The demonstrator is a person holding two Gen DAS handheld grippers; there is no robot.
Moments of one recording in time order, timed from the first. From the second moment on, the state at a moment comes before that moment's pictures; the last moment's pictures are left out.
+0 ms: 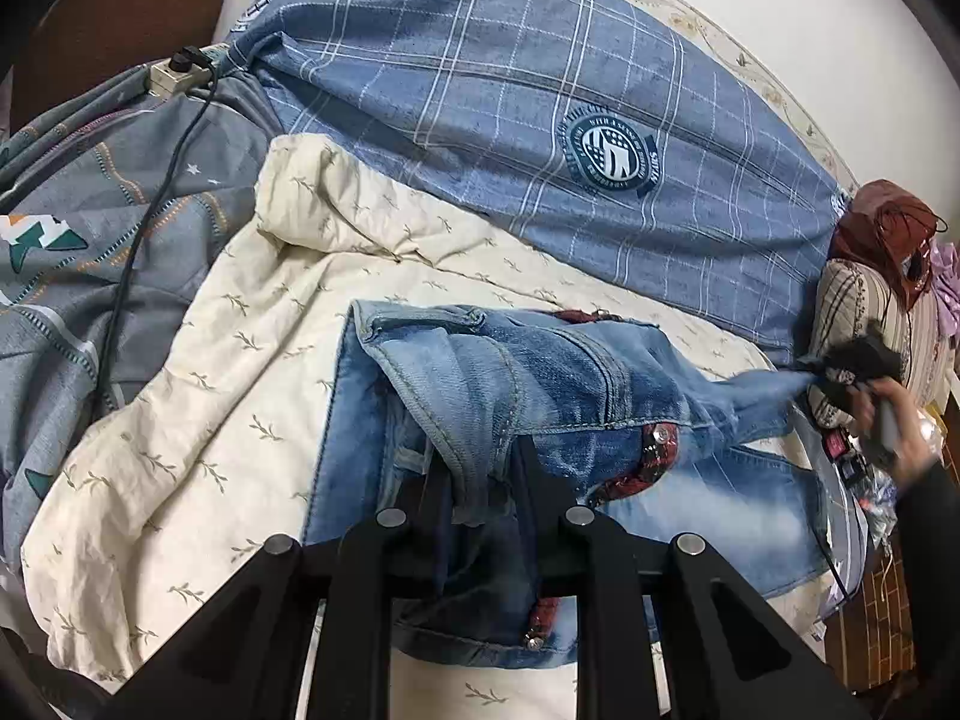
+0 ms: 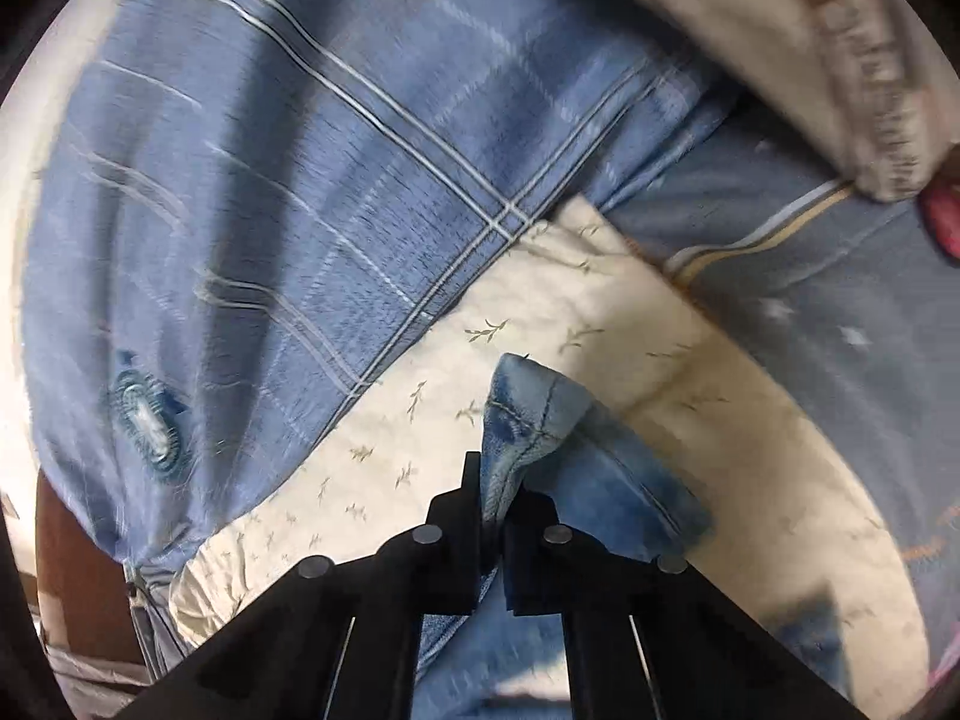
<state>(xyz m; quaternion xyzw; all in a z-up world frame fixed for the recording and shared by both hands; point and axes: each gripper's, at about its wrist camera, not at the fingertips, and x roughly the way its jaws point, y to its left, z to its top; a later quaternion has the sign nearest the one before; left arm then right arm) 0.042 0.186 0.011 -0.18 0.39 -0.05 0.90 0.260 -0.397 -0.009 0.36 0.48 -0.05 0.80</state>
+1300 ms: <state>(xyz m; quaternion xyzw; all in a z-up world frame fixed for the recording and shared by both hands) 0.017 0.150 -0.034 -0.09 0.53 0.06 0.84 0.056 -0.348 -0.068 0.27 0.54 -0.01 0.80</state>
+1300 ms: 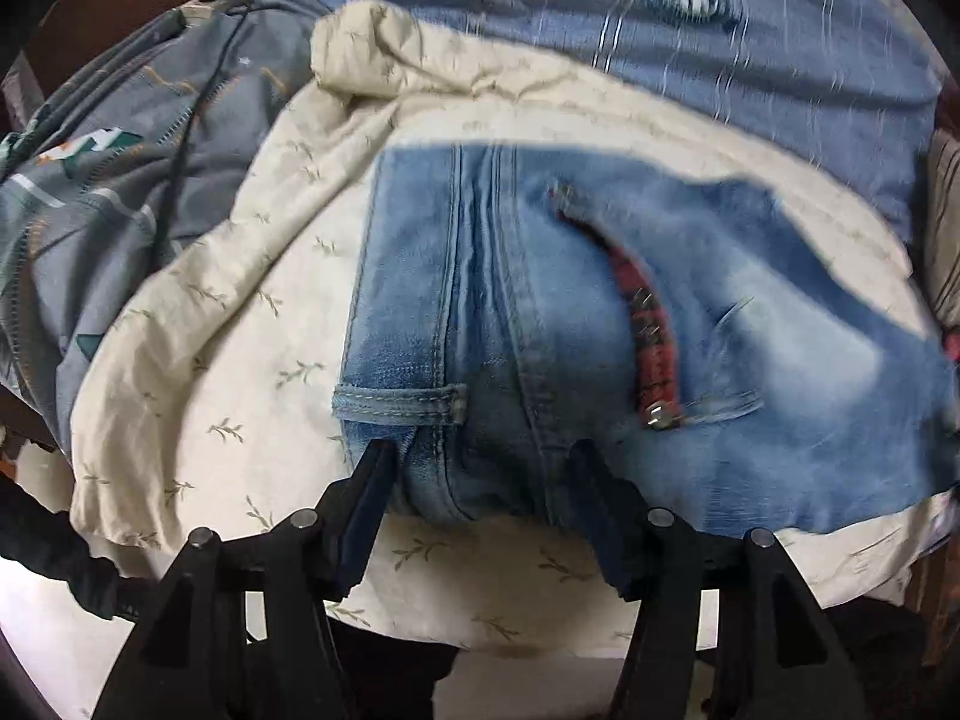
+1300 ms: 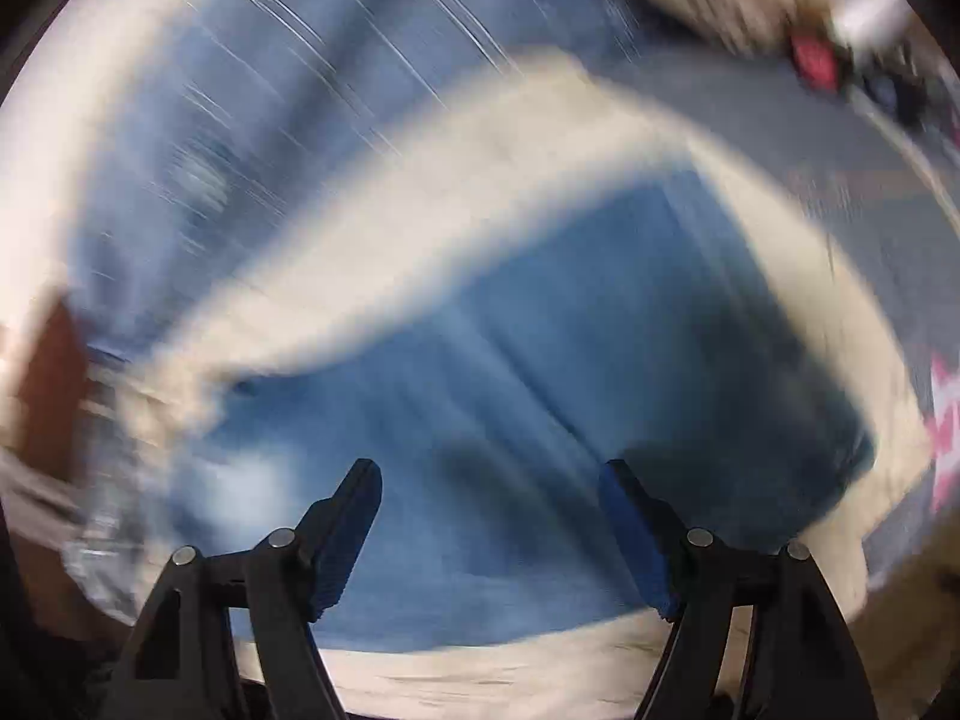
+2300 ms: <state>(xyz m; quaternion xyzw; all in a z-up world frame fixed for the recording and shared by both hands) 0.027 0.122 -0.043 -0.05 0.51 0.04 0.86 0.055 -0.360 -0.043 0.27 0.48 -0.04 0.83</state>
